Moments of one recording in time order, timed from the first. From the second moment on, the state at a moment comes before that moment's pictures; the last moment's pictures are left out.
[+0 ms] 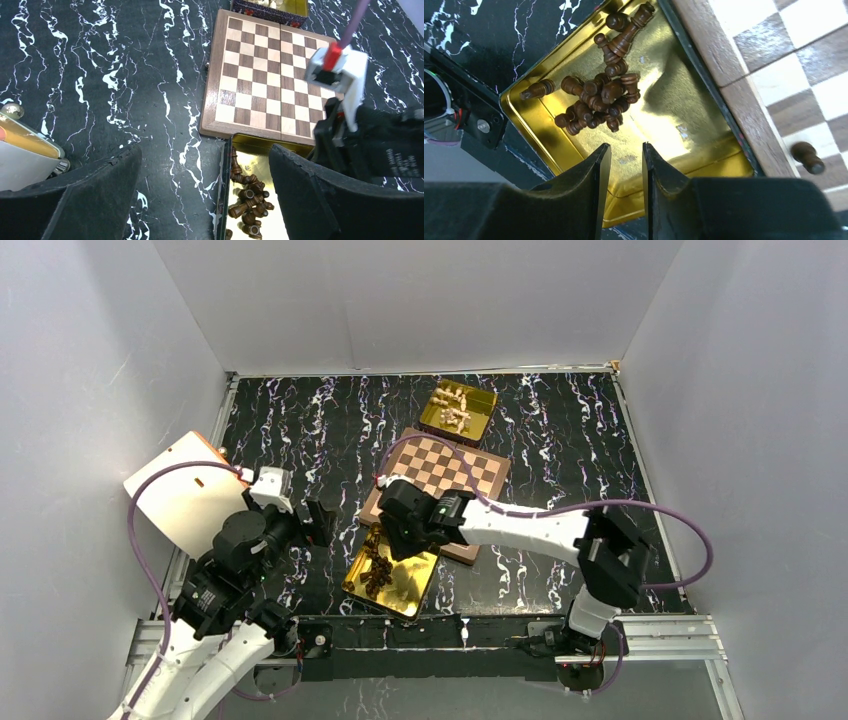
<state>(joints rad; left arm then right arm) -0.56 0.41 0.71 -0.63 -0.22 -0.26 1.16 1.64 1.24 -0.58 0.03 0.61</state>
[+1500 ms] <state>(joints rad) -0.56 0.33 0.69 -0.64 -0.28 -0.25 1.21 1.72 1.38 -0.60 0.13 0.57</state>
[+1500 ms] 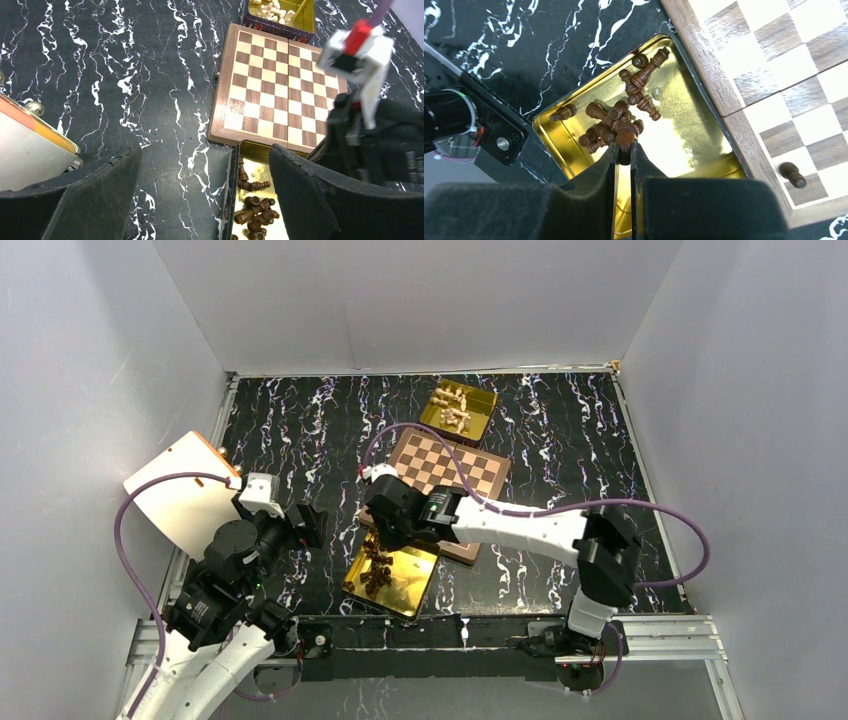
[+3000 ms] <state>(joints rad) -0.56 0.35 0.69 -0.64 -0.27 -0.25 0.78 1.48 1.05 -0.69 0.12 0.53</state>
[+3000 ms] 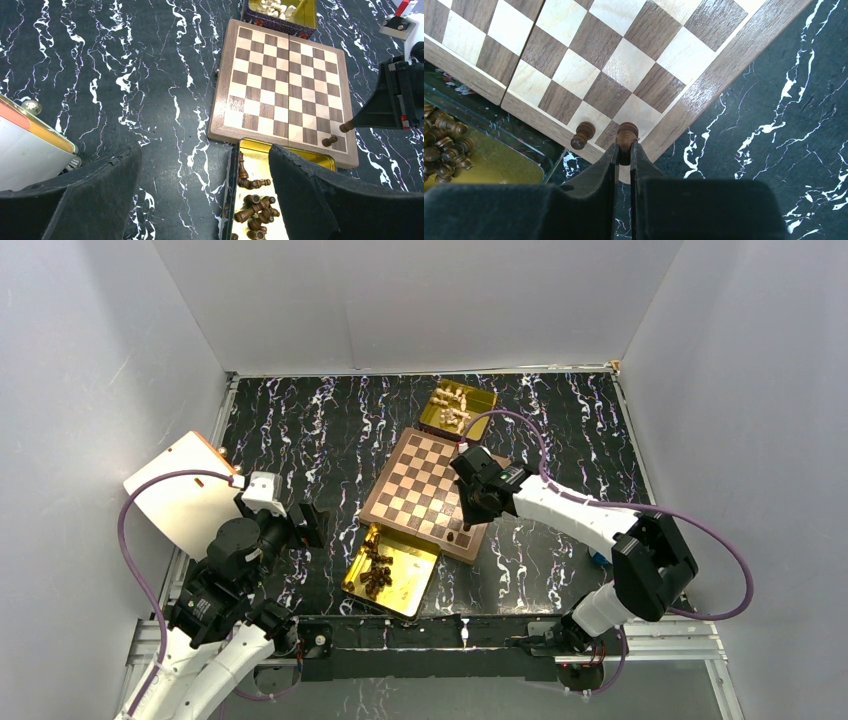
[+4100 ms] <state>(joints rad) -0.56 0.35 0.69 -0.64 -0.27 -0.26 0.77 1.54 1.05 -0.68 0.10 0.52</state>
